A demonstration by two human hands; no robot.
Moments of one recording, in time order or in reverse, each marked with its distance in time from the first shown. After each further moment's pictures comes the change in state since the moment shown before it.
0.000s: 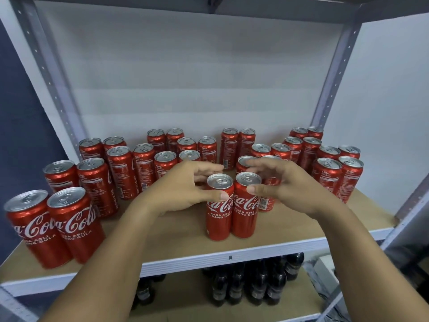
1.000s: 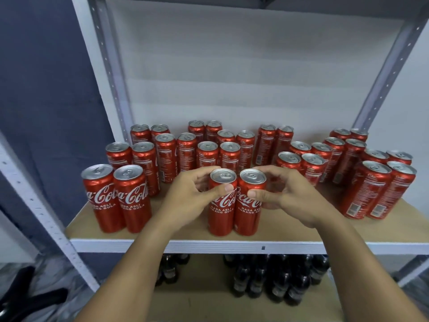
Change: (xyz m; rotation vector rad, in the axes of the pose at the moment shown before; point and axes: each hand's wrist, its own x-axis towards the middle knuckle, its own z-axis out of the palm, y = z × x) left_hand -0.076 -0.034 -0.006 -0.215 0.352 0.063; right_hand 0.006 -0.023 0.075 0.340 -0.108 0.043
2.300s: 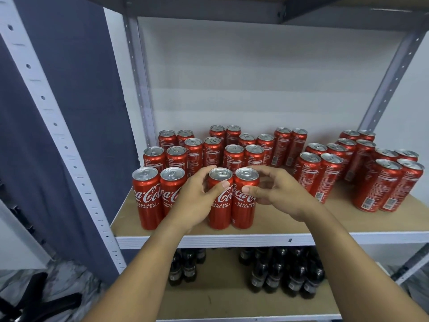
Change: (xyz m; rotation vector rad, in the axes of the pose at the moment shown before) left_hand -0.023 -0.018 -0.063 -0.038 0.069 -0.092; right_hand 0.017 -0.030 0.081 0.001 0.035 0.033
